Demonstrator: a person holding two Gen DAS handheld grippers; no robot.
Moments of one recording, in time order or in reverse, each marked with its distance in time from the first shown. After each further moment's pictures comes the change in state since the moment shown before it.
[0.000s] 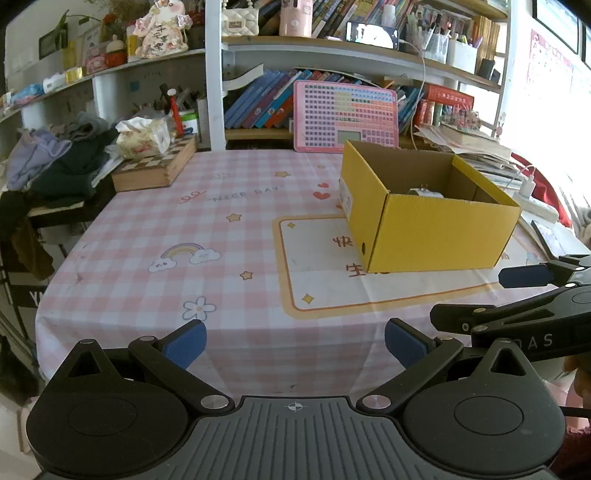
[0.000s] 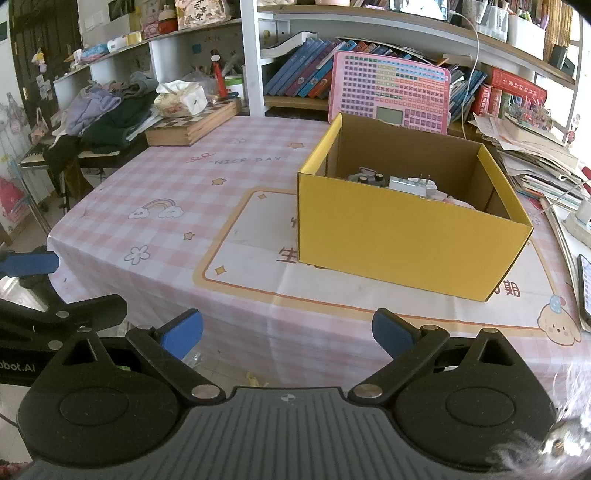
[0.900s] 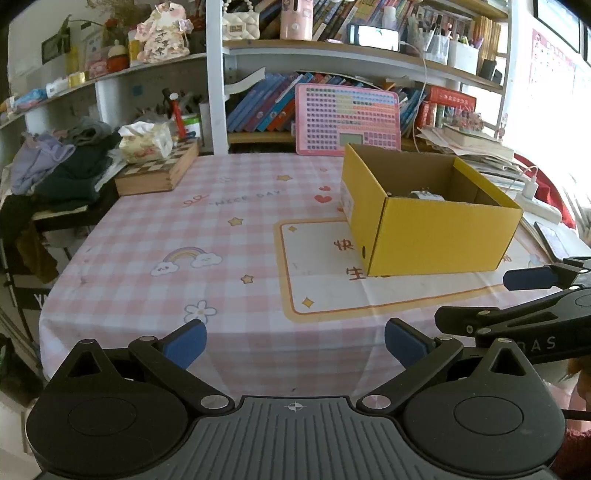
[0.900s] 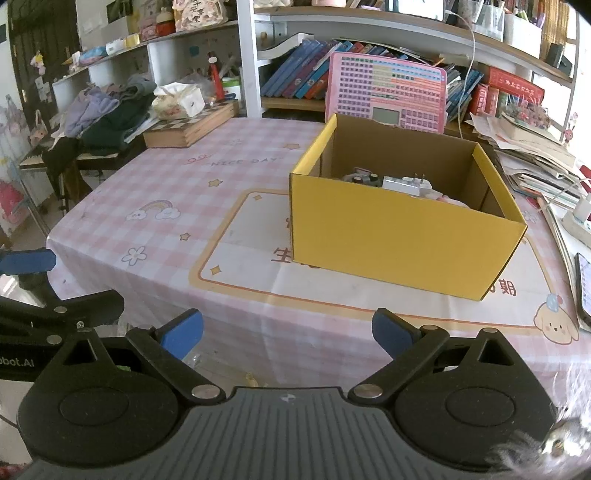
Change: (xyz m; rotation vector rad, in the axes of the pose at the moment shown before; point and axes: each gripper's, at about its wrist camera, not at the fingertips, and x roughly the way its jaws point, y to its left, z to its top) left arm -0.002 -0.007 0.001 0.004 -0.007 0.019; right arm -0.004 -0.005 -0.001 0.001 -0.006 0.002
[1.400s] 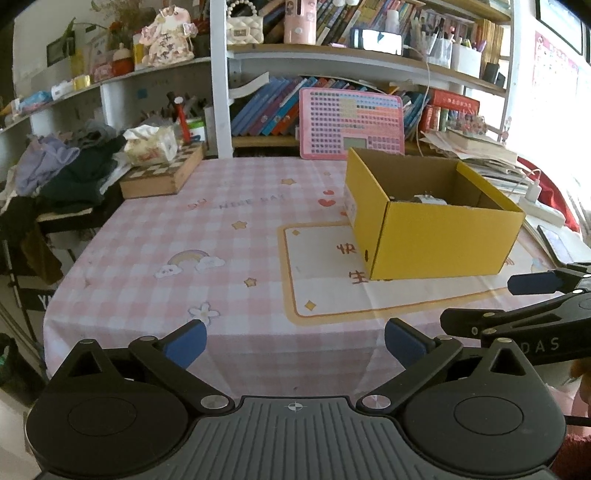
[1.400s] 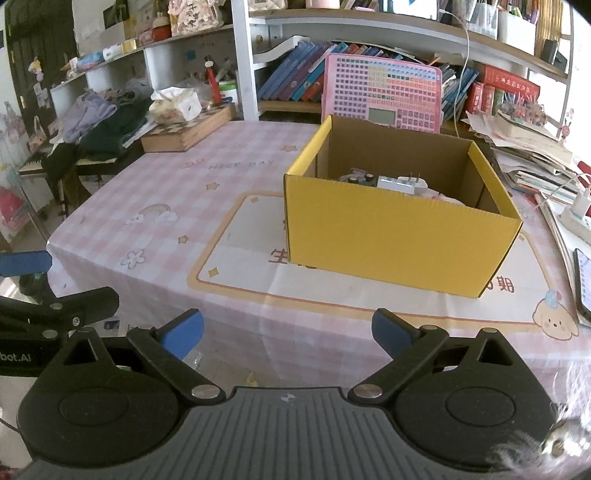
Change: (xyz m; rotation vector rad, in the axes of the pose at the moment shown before) left arm -0.002 -0.002 -0.003 -0.005 -0.009 0.013; right arm -0.002 -0.005 -0.004 0.015 -0.008 0.000
